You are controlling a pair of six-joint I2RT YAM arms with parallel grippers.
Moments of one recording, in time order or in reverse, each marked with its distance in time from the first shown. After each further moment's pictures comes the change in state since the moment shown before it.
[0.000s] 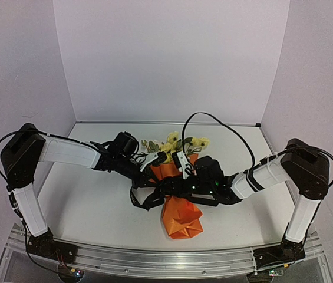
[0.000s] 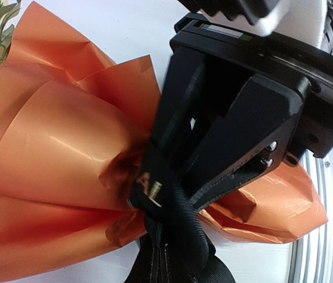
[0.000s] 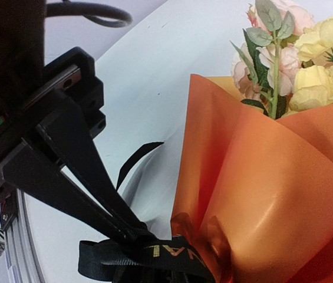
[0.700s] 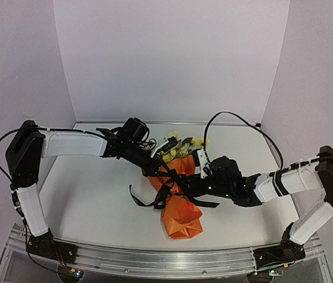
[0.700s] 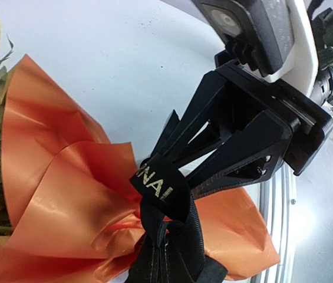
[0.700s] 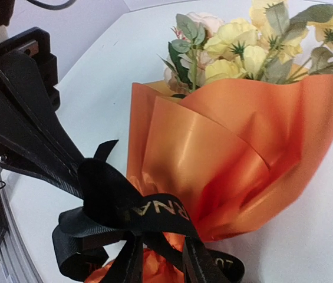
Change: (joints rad) left arm -0.034 0.039 0.233 -0.163 0.034 -0.134; right arm 0.003 -0.265 -0.147 -0.168 0.191 0.068
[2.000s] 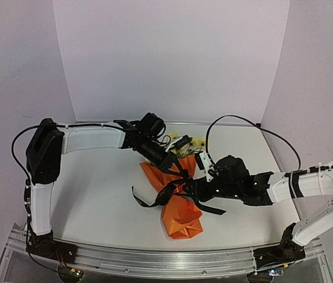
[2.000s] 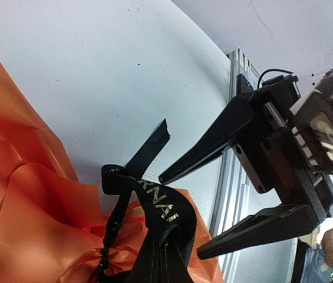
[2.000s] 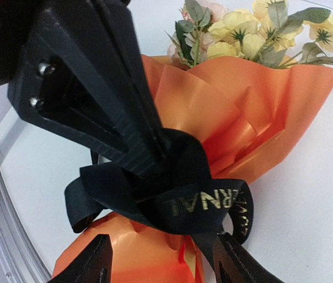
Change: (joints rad) left arm -0.038 0.203 0.330 -0.228 0.116 -0.227; right arm 0.019 -0.179 -0.010 -0.273 0.014 -0.090
